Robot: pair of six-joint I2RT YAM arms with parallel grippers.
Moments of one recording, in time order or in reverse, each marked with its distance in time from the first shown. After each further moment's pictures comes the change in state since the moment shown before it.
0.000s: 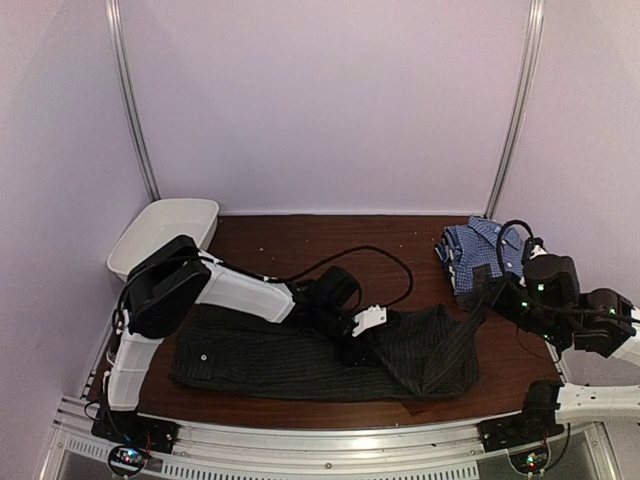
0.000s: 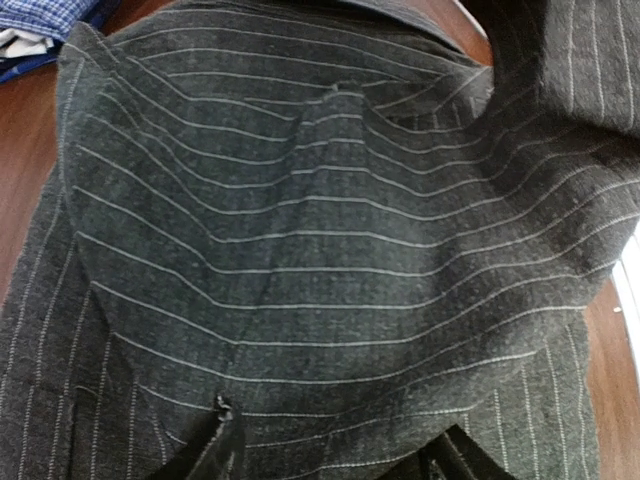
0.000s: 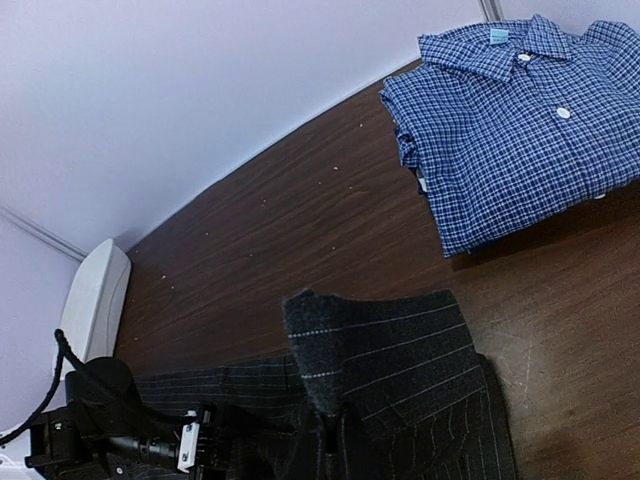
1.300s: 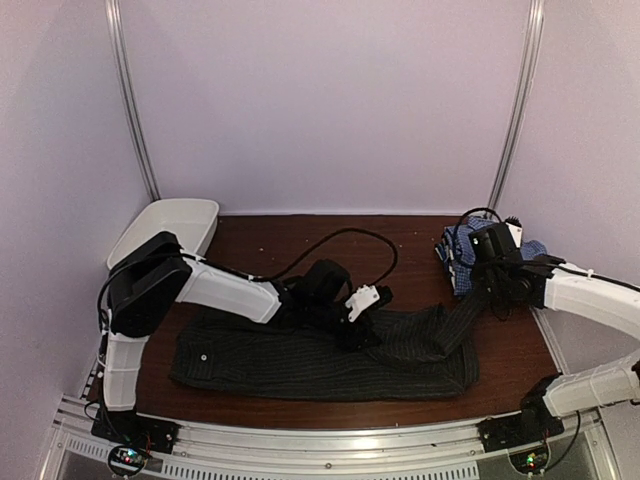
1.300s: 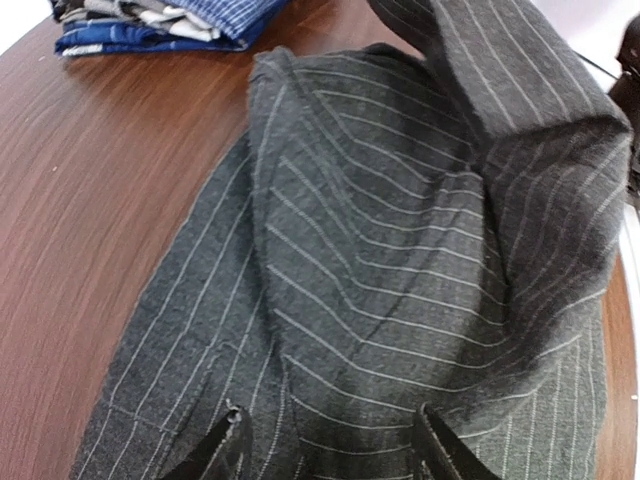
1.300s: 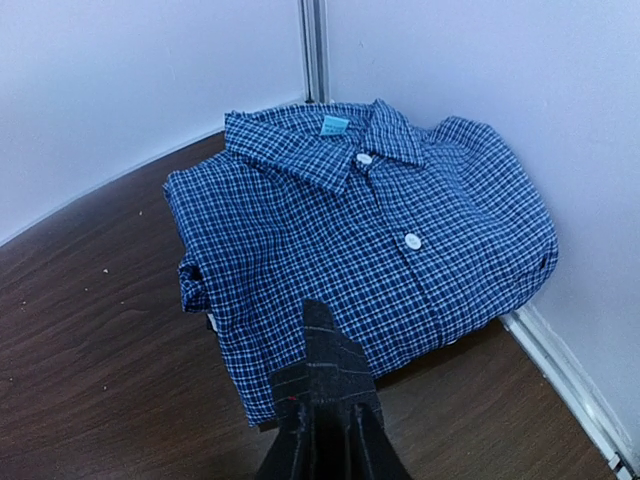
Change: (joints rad) left arm 0.001 -0.108 -0.119 0.179 -0.218 -0.258; right arm -0.412 0.529 0.049 0.286 0.191 -0.316
